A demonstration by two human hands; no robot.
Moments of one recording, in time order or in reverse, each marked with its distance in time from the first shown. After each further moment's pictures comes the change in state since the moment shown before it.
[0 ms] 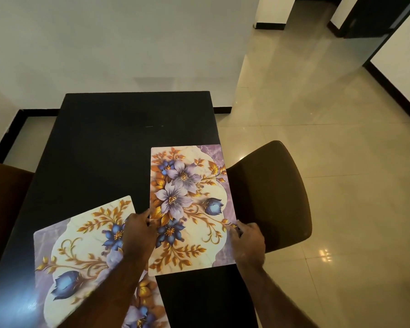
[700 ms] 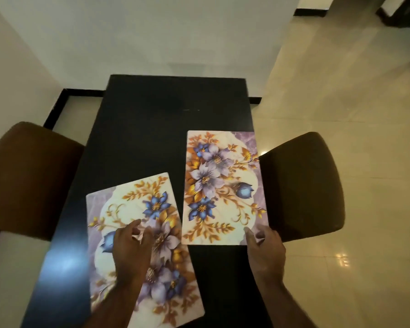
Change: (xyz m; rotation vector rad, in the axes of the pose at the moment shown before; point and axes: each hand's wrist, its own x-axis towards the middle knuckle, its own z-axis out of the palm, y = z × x) left_hand -0.105 -0.081 -0.079 -0.092 0.303 -0.156; right_hand -0.097 -0.019 -0.019 0.145 -0.034 -0.020
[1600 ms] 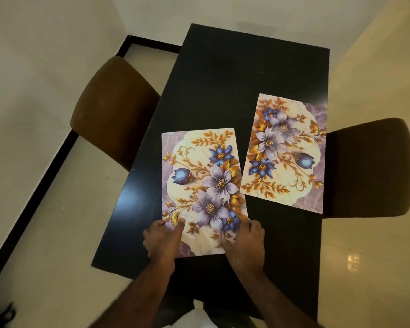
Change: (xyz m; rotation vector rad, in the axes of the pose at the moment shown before) left_hand -0.091 -0.110 -0.099 -0.041 -0.138 -0.680; right_hand -0.197 -0.039 0.086 -0.563 -0.349 -0.326
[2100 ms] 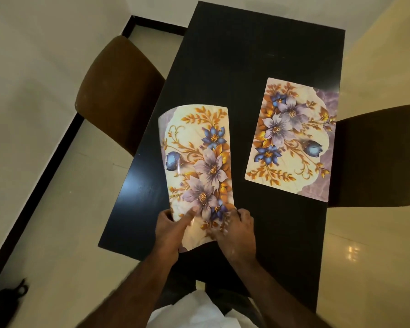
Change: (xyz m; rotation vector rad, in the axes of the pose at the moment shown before) left_hand -0.021 -0.013 -0.008 -0.430 -0.290 -0.135; right_hand -0.017 -0.016 0.009 0.166 -0.153 -0.074
